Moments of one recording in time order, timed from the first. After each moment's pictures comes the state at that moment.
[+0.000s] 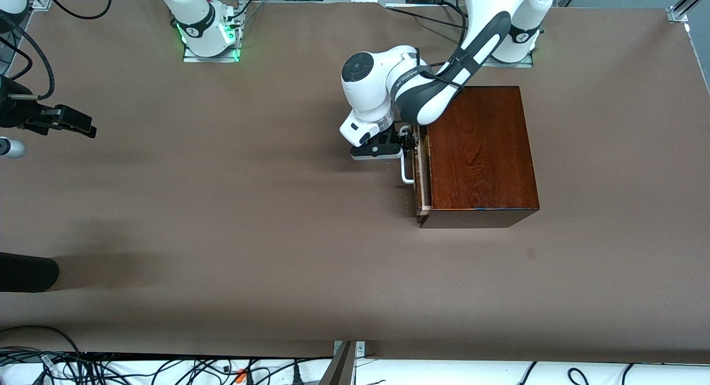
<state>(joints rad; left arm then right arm) -0.38 0.58 -0.51 -1.72 0.58 2.06 -1.12 0.05 0.12 -0.08 -1.50 0.00 1.52 0.01</state>
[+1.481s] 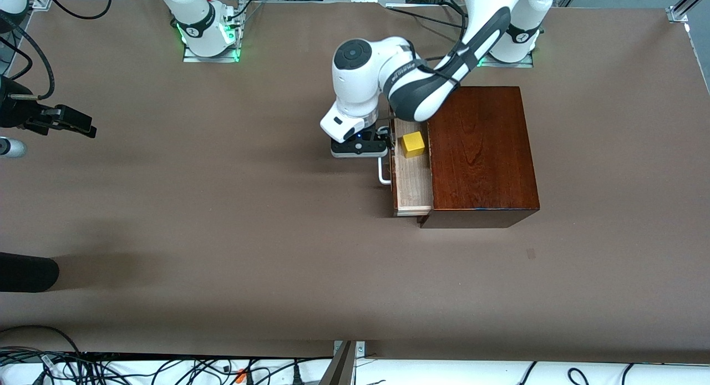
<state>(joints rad) -0.40 0.60 -0.56 -1.51 0.45 2.01 -1.12 0.05 0.12 -0.08 -1.50 0.00 1.52 0.01</state>
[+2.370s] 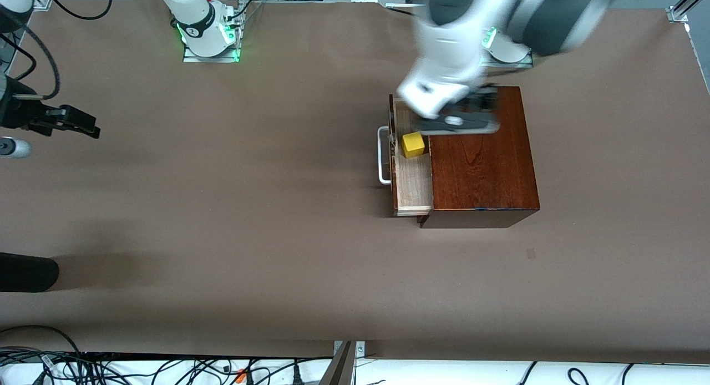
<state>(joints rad) -0.04 0.36 -0.63 -1.24 0.27 1.29 -0.59 0.08 0.12 -0.08 -1.50 0.00 1.53 0.05</state>
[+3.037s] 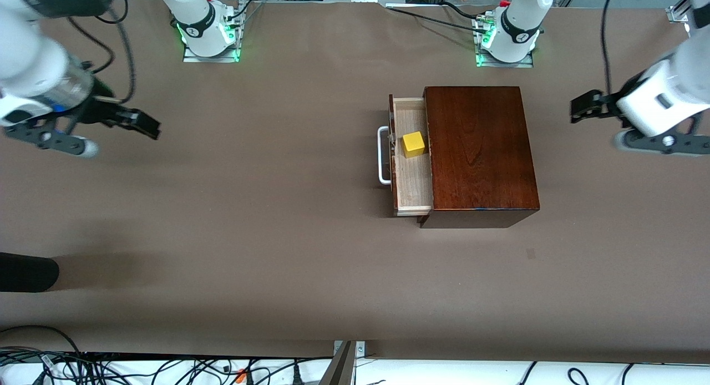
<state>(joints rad) 0.07 0.16 -0.18 -1.34 0.03 1.30 -0.01 0.29 0.12 -0.06 -1.50 0.00 1.53 0.56</state>
